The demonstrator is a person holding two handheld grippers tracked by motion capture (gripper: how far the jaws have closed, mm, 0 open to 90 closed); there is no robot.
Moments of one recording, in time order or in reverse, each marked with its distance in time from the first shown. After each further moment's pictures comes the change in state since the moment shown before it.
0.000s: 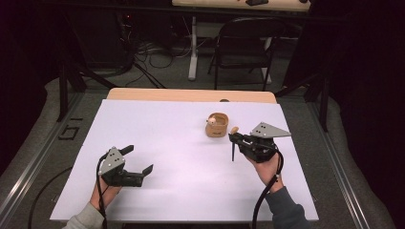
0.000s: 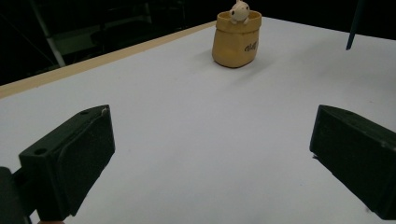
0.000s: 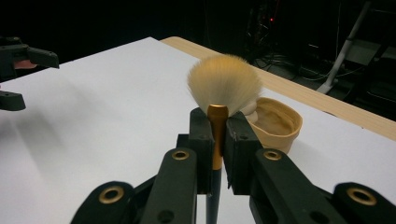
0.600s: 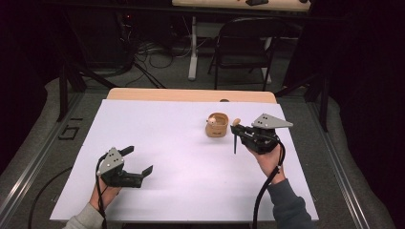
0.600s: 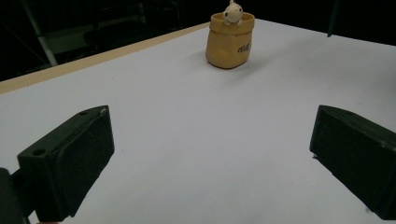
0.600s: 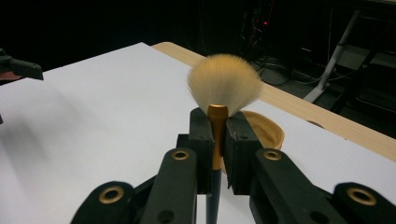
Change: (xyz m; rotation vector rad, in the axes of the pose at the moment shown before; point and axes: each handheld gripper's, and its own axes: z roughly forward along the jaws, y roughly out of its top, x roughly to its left) left arm -0.002 0.000 -0.001 -0.004 -0.031 -0.012; right arm -0.013 0.018 0.003 -0.003 -0.018 -0.012
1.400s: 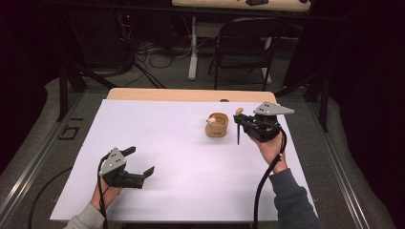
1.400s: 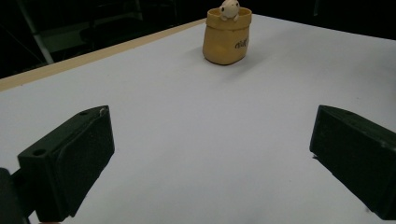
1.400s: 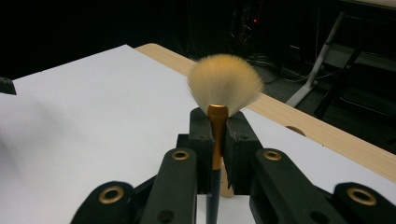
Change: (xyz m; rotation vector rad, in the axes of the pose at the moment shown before) left arm -0.001 -0.001 0.002 0.013 -0.008 0.010; right arm -0.021 0.021 0.008 0.021 -0.035 0.001
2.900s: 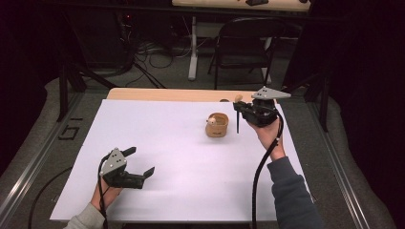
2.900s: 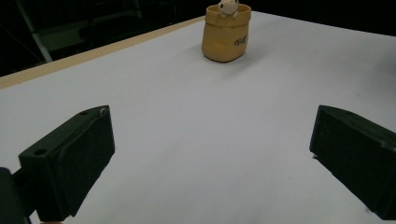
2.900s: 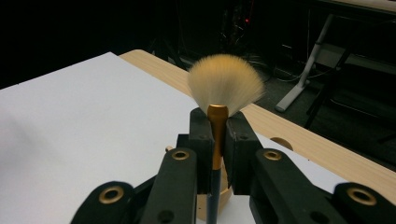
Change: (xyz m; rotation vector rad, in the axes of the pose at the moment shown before) left arm -0.001 -0.001 0.001 0.009 -0.002 0.002; right arm -0.022 0.024 0.023 0.008 -0.028 0.013
